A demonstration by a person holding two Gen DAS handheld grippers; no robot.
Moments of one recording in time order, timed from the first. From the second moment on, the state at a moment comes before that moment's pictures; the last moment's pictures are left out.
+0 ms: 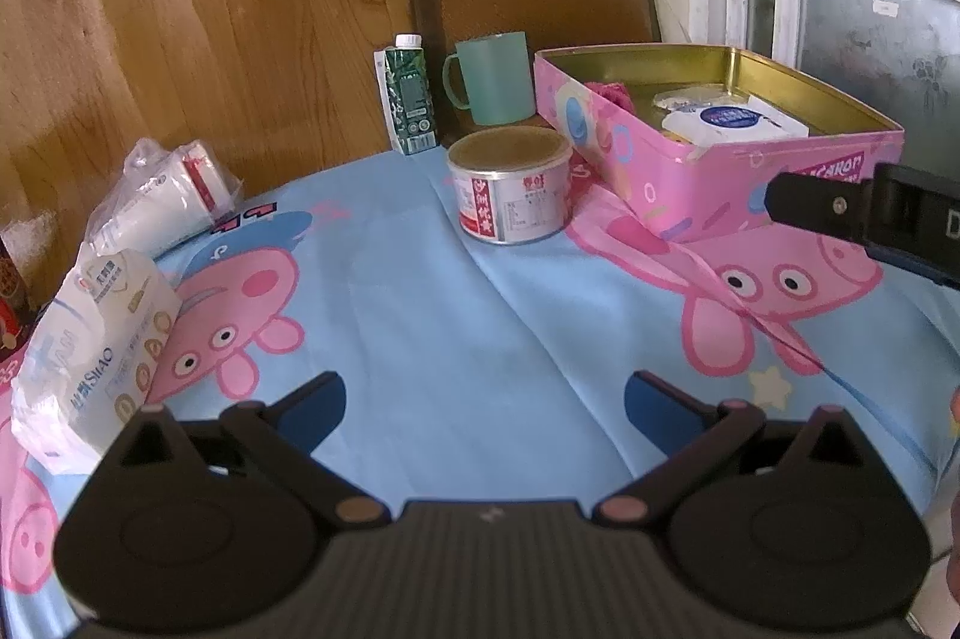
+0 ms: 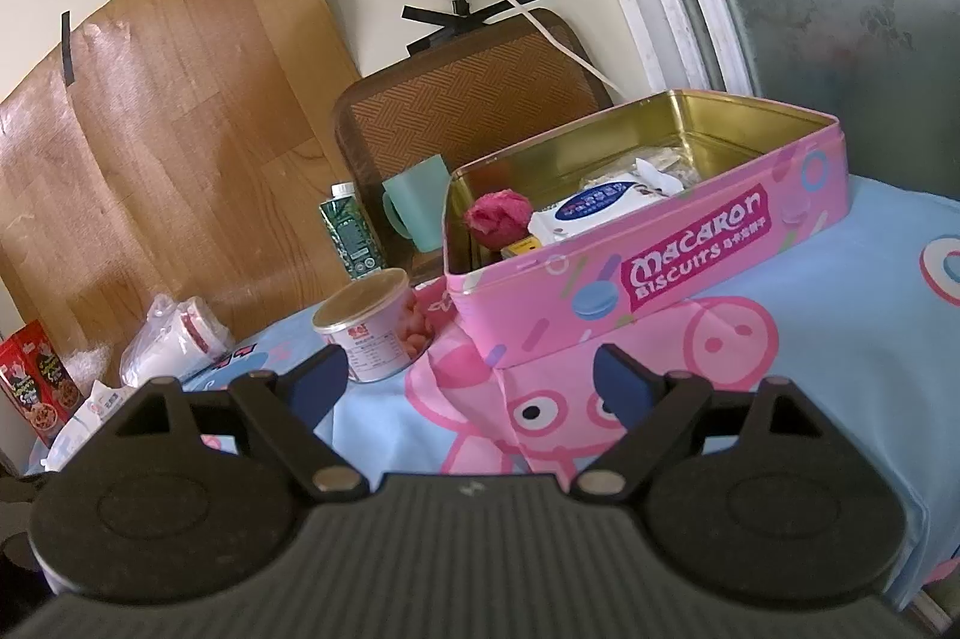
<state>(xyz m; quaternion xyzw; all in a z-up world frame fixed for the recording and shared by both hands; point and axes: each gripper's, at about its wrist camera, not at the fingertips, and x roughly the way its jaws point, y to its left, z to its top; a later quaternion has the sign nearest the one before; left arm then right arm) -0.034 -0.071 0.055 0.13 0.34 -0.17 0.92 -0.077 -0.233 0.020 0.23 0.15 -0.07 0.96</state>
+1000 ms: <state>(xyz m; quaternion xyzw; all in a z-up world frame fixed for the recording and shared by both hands) -0.039 -0.085 0.043 0.14 0.36 -0.20 0.90 -0.077 -0.238 0.014 0.24 0.16 -0.08 0.95</state>
